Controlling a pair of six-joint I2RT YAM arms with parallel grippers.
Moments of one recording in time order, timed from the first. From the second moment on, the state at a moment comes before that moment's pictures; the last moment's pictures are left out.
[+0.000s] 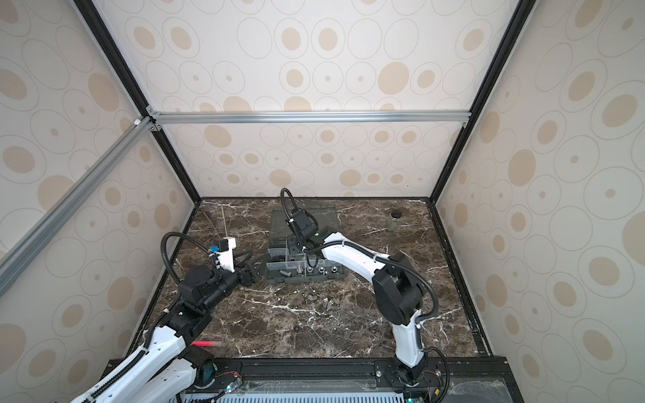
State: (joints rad) left arm -0.42 0.71 0.42 0.18 0.15 -0.42; right arm 0.78 2.01 1.64 -0.51 0.12 0.40
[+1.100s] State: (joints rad) left arm -0.42 0.73 0.40 0.14 0.14 -0.46; right arm 0.78 1.62 1.29 -0.48 0.18 0.39
